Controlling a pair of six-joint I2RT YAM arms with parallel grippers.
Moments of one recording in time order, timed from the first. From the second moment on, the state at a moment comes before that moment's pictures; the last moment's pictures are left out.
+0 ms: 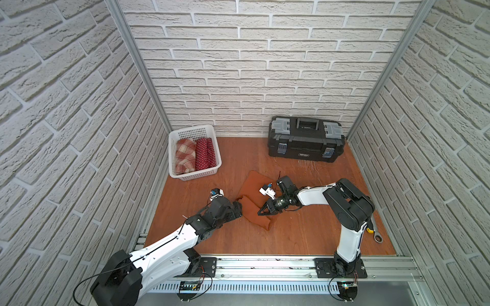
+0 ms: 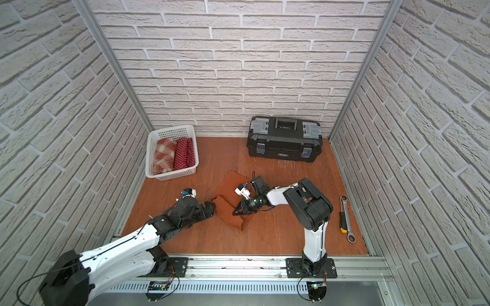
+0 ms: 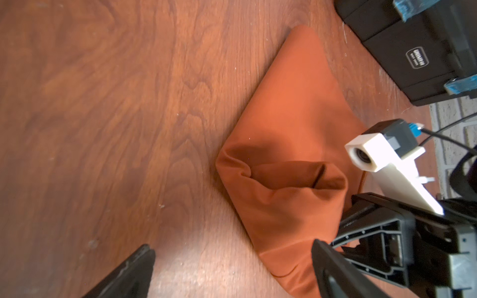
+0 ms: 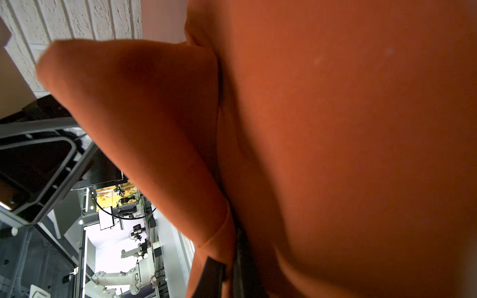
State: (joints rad) left arm -0.72 0.97 0.37 -0.19 -0.13 -0.91; right arm 0.53 1.91 0.88 -0.08 -0.91 0.43
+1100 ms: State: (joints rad) left arm -0.76 1.49 0.35 0.49 -0.20 -0.81; right arm 0.54 1.96 0.94 -0.17 -0.90 0.35
